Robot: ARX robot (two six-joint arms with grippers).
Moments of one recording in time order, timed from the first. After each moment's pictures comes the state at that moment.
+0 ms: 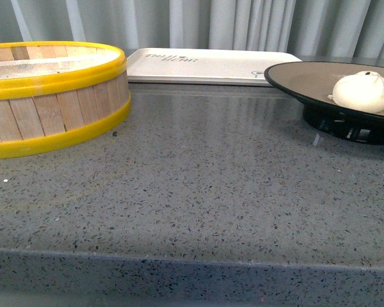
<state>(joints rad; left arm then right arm) 0.00 0.33 0.06 0.27 0.00 0.00 0.00 0.00 0.01 0.00 0.00 0.00</state>
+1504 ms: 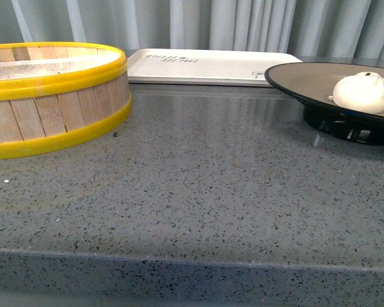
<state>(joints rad) 0.00 0.00 0.03 0.00 0.00 0.00 0.01 0.01 0.01 -0.01 0.04 -0.01</state>
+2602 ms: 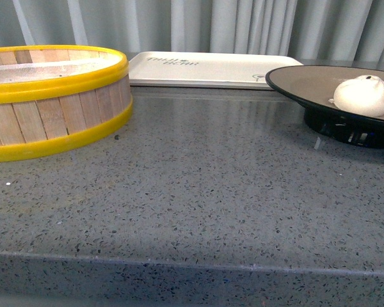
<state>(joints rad) 0.00 0.00 0.03 0.00 0.00 0.00 -0.24 1.23 0.62 0.27 -0.36 1.18</state>
